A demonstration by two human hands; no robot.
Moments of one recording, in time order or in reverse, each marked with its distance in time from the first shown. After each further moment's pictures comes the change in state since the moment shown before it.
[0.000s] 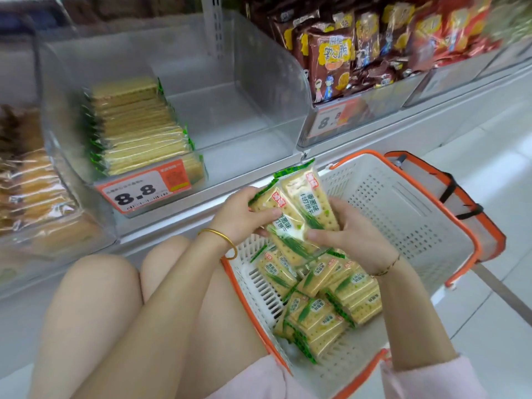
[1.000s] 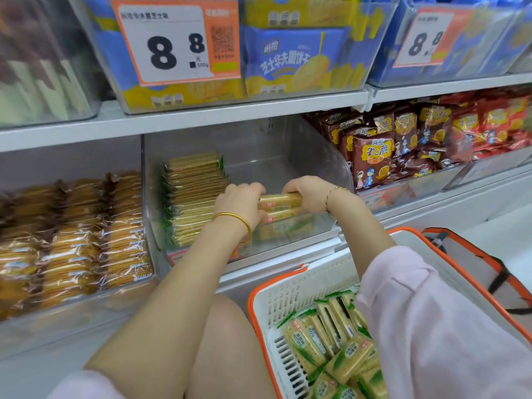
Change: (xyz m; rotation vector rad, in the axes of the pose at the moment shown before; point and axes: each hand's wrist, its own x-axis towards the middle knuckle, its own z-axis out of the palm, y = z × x) left_hand 0.047 0.078 -0.101 1.054 0.363 -0.003; right_hand 0.179 -0.148 0.023 -1.163 -0.203 -0.347
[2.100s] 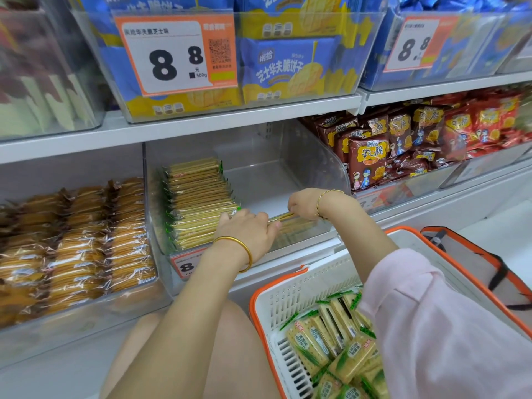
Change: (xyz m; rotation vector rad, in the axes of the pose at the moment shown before) left_hand -0.035 0.010 0.009 0.132 -0.155 0.049; right_hand 0.008 -0.009 0.011 -0.046 -0.187 0.275
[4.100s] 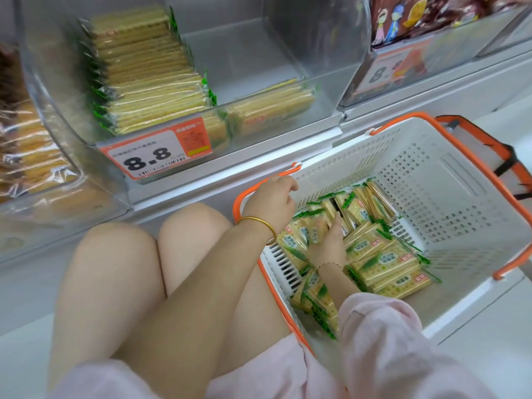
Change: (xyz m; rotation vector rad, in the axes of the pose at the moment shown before) left_hand -0.016 0.041 0.151 -0.549 -0.119 0.098; right_hand -0.051 0.043 0.354 0.781 0.306 0.665
